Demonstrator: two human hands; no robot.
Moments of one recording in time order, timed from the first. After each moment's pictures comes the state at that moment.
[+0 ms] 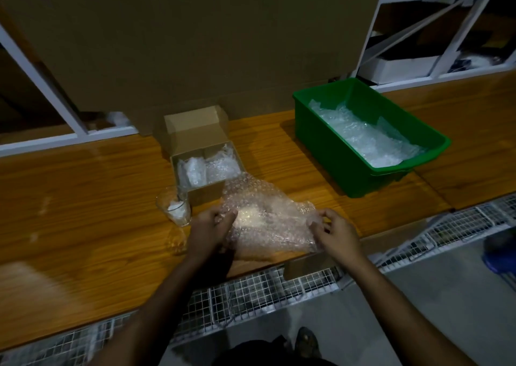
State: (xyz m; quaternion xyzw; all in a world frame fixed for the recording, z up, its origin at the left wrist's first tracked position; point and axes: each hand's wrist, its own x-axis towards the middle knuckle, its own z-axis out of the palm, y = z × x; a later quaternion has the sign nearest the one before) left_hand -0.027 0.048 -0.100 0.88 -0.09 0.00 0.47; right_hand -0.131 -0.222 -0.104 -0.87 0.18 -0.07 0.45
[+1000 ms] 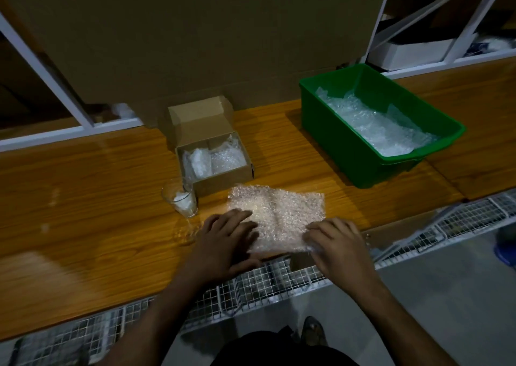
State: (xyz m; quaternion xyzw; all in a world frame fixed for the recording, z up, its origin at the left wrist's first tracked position) left_hand -0.060 0.077 -0.113 0.90 -0.43 0.05 0.11; right_hand -0.171 -0.200 -0.105 -0.98 -0.07 -0.16 0.09
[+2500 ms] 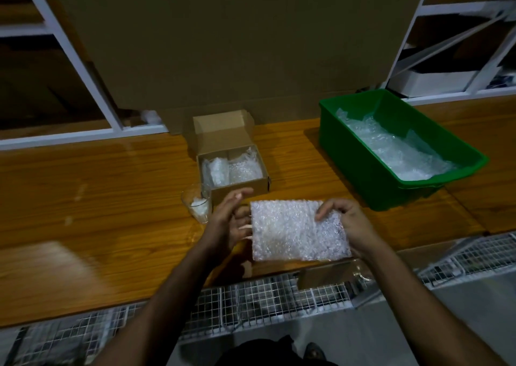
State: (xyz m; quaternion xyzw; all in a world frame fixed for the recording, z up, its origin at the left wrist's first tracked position) left_hand -0.043 0.050 -0.041 0.58 -0.01 -0.24 0.78; right_hand -0.095 -0.209 -0.047 -0.70 0.03 -0.02 0.71
